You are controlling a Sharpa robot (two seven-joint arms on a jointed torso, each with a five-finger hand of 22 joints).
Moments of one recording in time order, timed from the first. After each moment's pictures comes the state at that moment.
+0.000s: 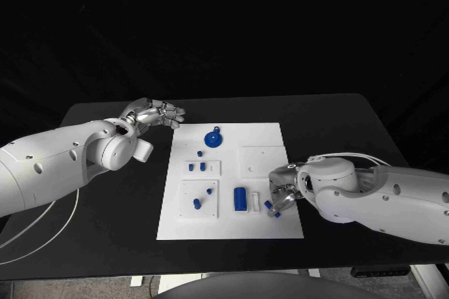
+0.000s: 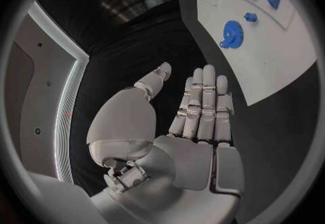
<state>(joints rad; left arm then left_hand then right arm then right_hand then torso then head) 1.24 -0.78 -0.09 1.25 -0.29 -0.20 0.19 1.03 -0.11 0.49 -0.19 0.06 0.84 0.17 0.32 0.51 1.19 0.12 0.08 0.24 0.97 0.07 0.67 0.38 0.03 0.70 -0.04 0.55 1.29 1.19 -0.89 -0.20 1.78 -1.57 0.21 -0.55 0.76 -0.23 0.63 -0.20 0.05 1.11 0.02 0.25 0.80 1.15 -0.01 1.01 1.18 1.30 -0.12 1.16 1.12 0.26 1.24 -0.04 0.94 1.31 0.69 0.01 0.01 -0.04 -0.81</state>
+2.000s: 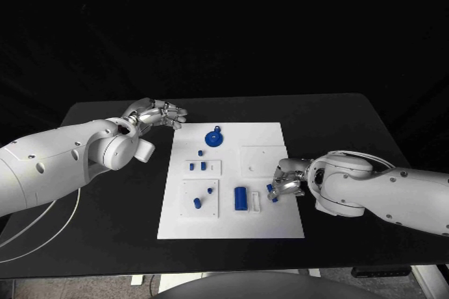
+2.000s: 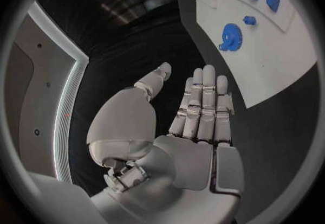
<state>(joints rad) 1.24 -0.78 -0.09 1.26 -0.30 -0.20 0.18 1.03 -0.11 0.49 -0.19 0.06 0.84 0.17 0.32 0.51 1.19 0.12 0.08 0.24 0.97 0.07 0.67 0.39 0.03 0.70 -0.04 0.54 1.29 1.21 -0.92 -0.22 1.72 -1.23 -0.08 -0.52 0.85 -0.15 0.80 -0.21 0.19 1.10 0.05 0.24 0.62 1.17 -0.02 1.02 1.16 1.32 -0.12 1.16 1.11 0.24 1.27 -0.04 0.94 1.31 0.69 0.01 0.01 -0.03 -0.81</state>
